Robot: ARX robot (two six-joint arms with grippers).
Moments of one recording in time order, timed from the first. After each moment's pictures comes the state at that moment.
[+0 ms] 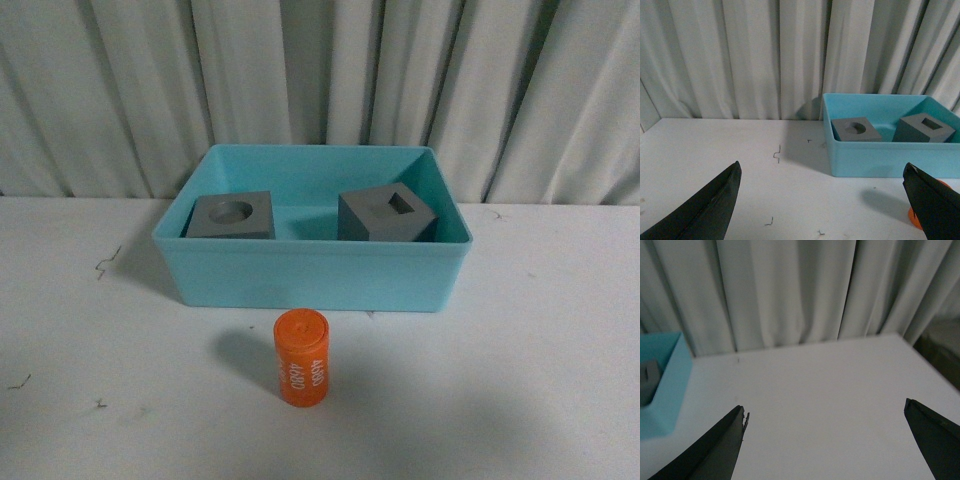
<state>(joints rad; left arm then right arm) 0.00 0.01 0.01 0.00 0.00 -0.01 -0.40 0.67 0.36 0.11 -0.17 -0.07</state>
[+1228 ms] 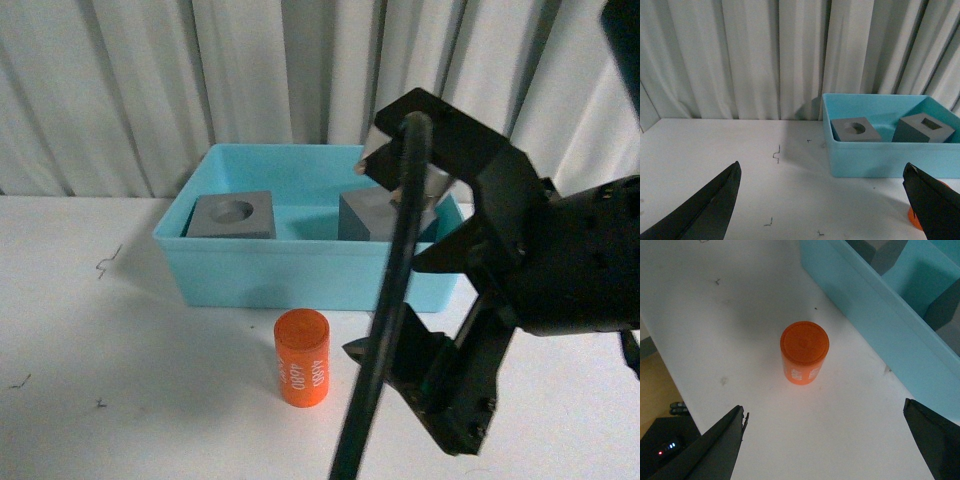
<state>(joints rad) 0.00 0.01 0.01 0.00 0.00 -0.01 0.41 1.70 0.86 0.07 -0.38 -0.45</state>
